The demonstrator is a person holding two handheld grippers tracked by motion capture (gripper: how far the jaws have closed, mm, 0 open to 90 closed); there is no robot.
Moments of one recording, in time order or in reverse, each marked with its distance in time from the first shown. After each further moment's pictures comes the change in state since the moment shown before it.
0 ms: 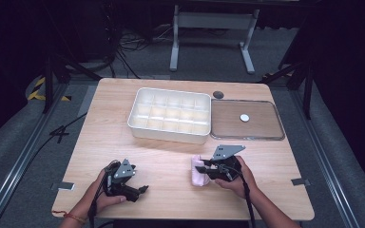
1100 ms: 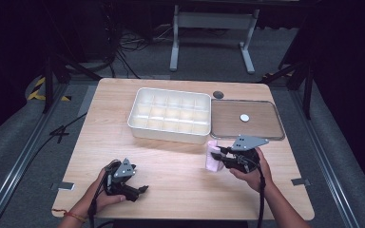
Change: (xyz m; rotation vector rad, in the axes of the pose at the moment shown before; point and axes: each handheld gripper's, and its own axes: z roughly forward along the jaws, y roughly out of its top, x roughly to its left) left arm 0.002 0.001 0.001 0.002 -0.014 0.011; right arm -0.024 0.004 -0.047 -0.098 -0.144 0.003
